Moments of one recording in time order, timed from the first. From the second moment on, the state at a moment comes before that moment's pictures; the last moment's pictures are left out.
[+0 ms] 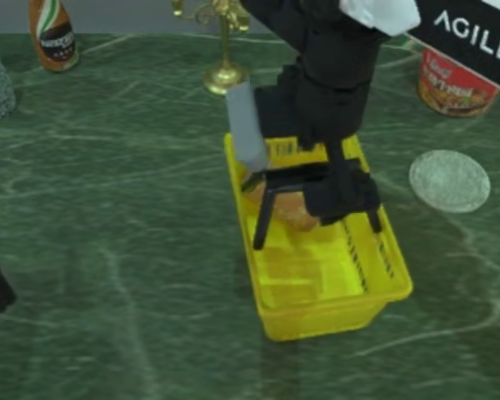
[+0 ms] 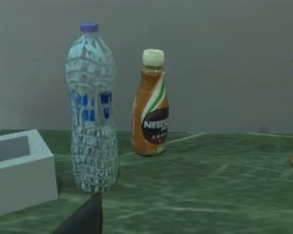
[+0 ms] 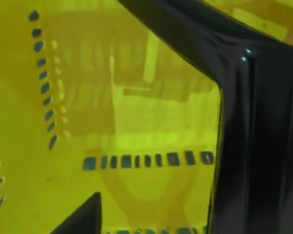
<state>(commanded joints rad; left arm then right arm) 0.02 0.05 0.03 0.02 0.03 -0.01 0.67 2.17 2.10 -1.48 0.00 -1.02</state>
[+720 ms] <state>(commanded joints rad) 0.02 0.00 0.00 0.00 0.00 0.00 0.68 2.20 2.07 -1.44 0.00 -1.04</state>
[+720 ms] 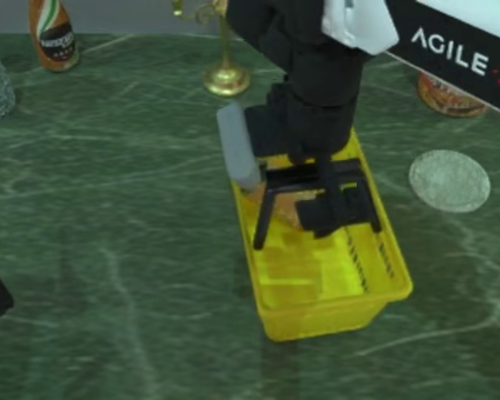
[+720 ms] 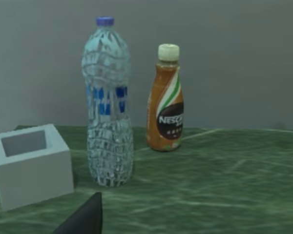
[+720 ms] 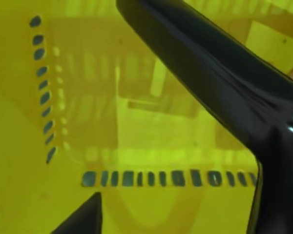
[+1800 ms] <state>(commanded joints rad) 0.02 0.00 0.00 0.00 0.00 0.00 0.68 2.20 2.05 -1.42 0.00 -1.04</state>
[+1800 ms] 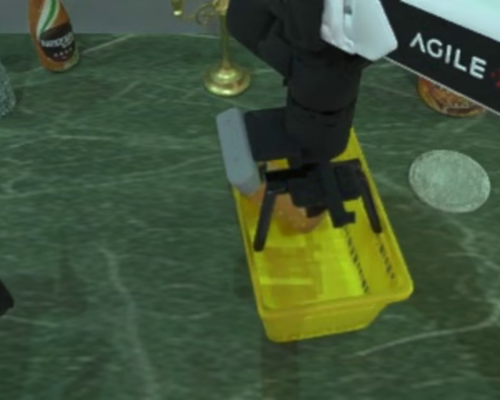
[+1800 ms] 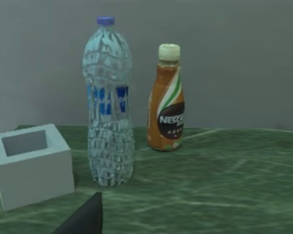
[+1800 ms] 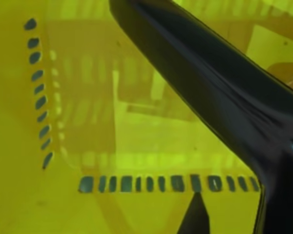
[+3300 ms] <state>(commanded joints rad) 0.02 0.00 0.00 0.00 0.00 0.00 0.68 2.20 2.05 -1.42 0.00 -1.04</state>
